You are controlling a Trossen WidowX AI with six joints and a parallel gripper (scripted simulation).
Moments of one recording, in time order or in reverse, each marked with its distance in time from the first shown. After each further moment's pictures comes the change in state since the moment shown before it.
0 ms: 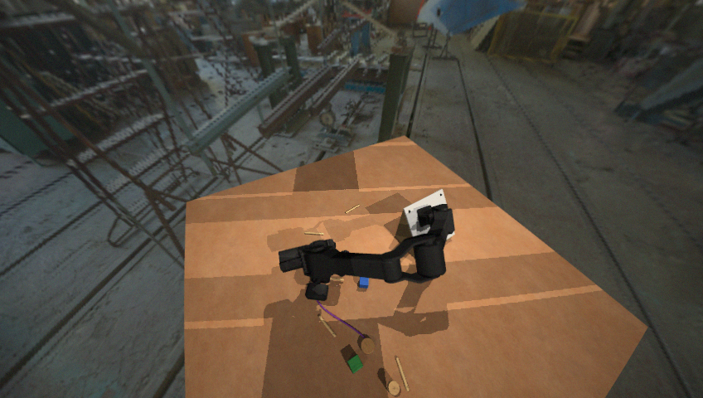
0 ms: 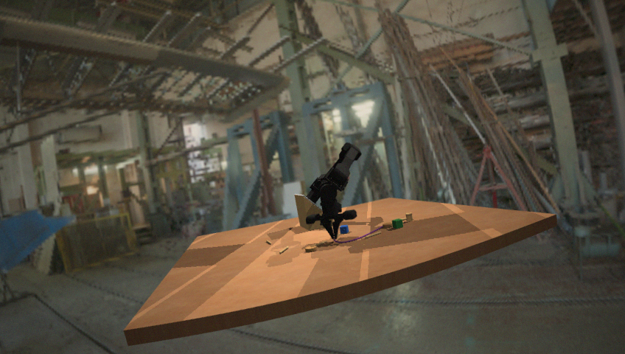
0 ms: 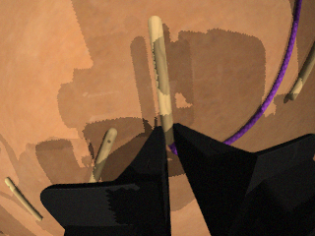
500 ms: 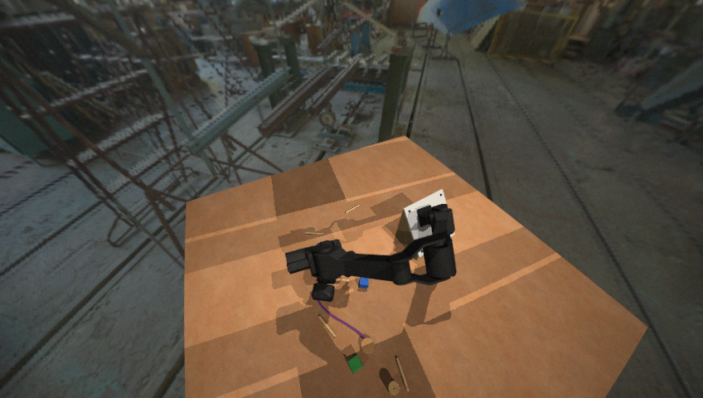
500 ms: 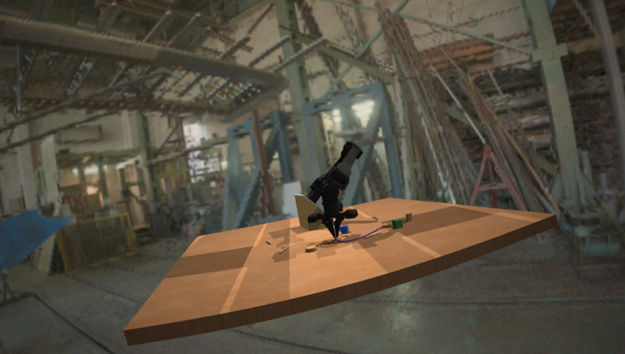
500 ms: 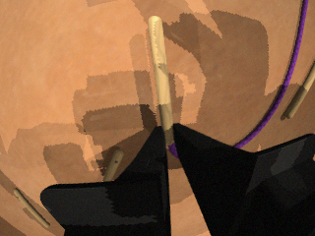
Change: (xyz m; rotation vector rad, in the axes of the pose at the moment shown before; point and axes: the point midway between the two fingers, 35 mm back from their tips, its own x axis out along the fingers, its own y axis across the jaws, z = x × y) arm 0.000 0.000 0.018 0.001 0.001 0.002
